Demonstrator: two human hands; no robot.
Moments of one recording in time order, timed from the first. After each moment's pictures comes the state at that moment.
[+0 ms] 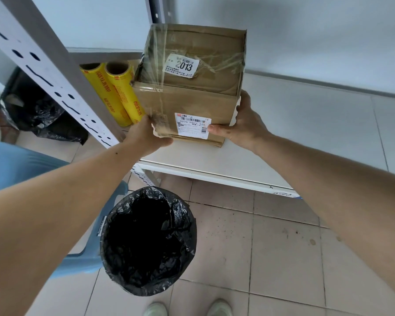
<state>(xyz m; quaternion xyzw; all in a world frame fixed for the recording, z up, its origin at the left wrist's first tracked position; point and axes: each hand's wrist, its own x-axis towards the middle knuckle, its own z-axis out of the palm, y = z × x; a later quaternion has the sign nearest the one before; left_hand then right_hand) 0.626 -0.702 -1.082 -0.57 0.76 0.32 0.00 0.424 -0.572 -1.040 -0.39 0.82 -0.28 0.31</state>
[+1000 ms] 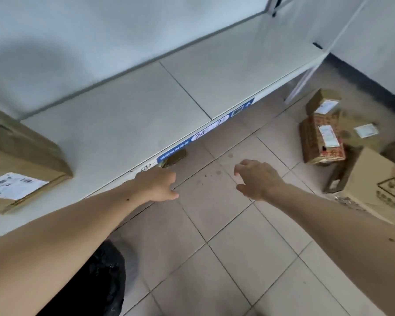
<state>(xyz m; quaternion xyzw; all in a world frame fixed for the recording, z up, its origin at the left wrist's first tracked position) 0.462 -0.382 -1.026 0.02 0.93 0.07 0.37 0.421 -0.128 -1.013 -0.21 0.95 0.04 0.25</state>
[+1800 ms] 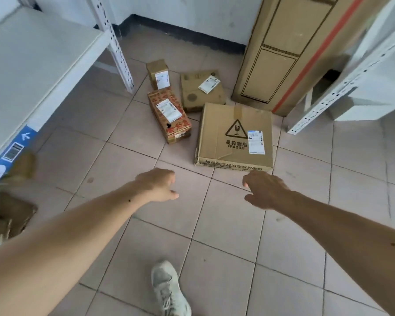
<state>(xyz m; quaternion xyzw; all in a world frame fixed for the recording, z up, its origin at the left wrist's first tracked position) 0.372 0.193 -1.062 0.25 0.88 -0.02 0.40 0.498 0.438 -1.055 0.09 0.93 -0.03 0.34</state>
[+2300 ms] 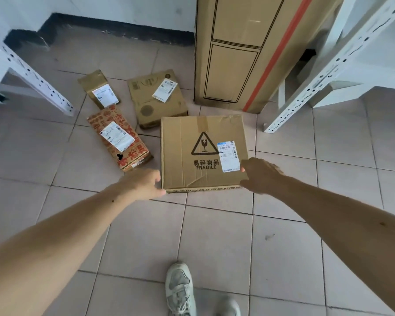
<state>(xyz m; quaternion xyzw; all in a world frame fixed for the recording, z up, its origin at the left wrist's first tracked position) 0.233 0.370 -1.141 0.29 0.86 -0.05 0.41 0.395 0.621 -1.127 0.22 0.91 -0.10 0.34</state>
